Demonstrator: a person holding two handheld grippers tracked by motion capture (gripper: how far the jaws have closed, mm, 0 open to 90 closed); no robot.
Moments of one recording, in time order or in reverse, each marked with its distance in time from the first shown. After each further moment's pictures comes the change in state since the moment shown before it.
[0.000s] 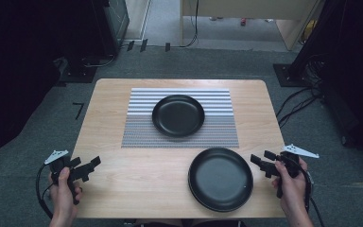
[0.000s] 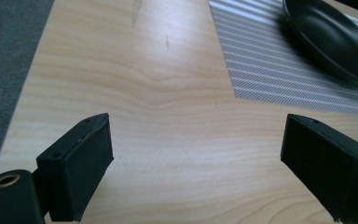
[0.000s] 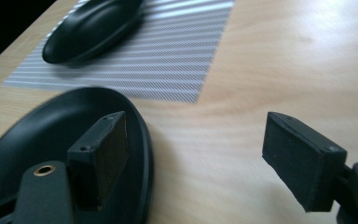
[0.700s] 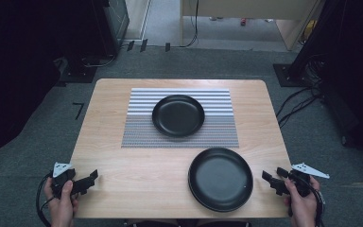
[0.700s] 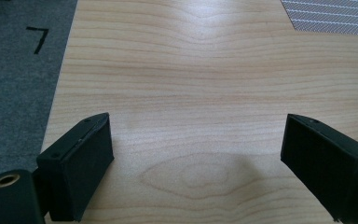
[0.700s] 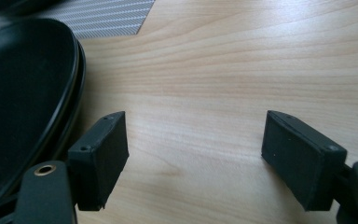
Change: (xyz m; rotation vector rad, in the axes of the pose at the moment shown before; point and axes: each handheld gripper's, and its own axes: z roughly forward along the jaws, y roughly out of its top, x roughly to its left) left arm 0.009 -0.034 0.001 0.057 0.153 0.148; right arm -0.025 -0.050 -0.024 0.032 -0.127 -0.018
